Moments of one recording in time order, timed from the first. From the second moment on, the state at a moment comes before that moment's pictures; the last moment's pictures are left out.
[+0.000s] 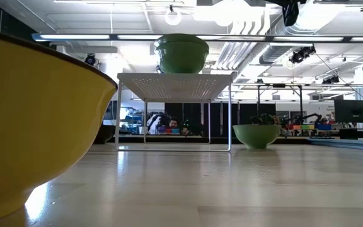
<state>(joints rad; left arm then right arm) -0.74 1.30 0.73 -0.52 0.33 -0.79 -0.19 0.69 0.71 0.01 0.06 0.24</state>
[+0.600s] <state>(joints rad) -0.29 0.80 0.75 -0.53 -0.02 -1.19 -0.19 0.69 0.71 -0.01 0.02 0.24</state>
